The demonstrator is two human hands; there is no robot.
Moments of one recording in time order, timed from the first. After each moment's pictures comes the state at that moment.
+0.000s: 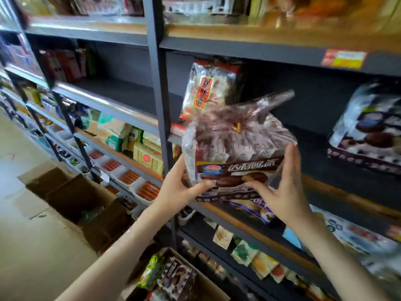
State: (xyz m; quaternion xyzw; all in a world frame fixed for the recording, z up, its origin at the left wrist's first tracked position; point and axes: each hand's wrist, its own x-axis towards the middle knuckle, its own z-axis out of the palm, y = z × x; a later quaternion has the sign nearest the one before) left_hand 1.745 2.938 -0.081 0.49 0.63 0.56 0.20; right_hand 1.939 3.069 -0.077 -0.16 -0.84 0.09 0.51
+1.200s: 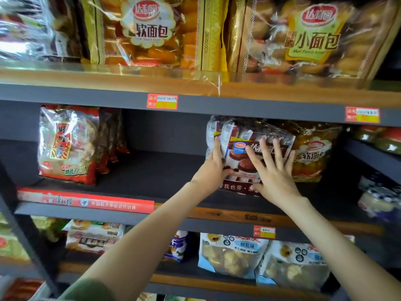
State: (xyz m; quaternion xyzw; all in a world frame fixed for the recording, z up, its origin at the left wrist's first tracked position) left_hand 1.964 3.208 -0.028 0.74 0.53 0.36 0.19; right_hand 2.163 3.212 -0.044 -0.54 -0.78 -0.24 0.19
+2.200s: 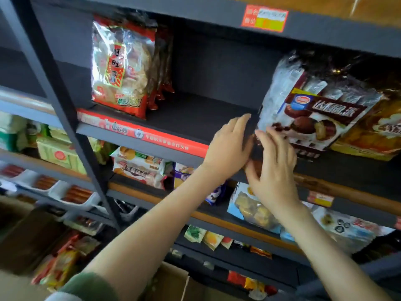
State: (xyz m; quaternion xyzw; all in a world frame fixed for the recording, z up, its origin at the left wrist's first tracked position) left_hand 1.889 3.133 -0.074 0.69 0.54 0.47 0.04; right_hand 2.022 3.115 -0.087 -0.40 -0.81 -0.12 0.40
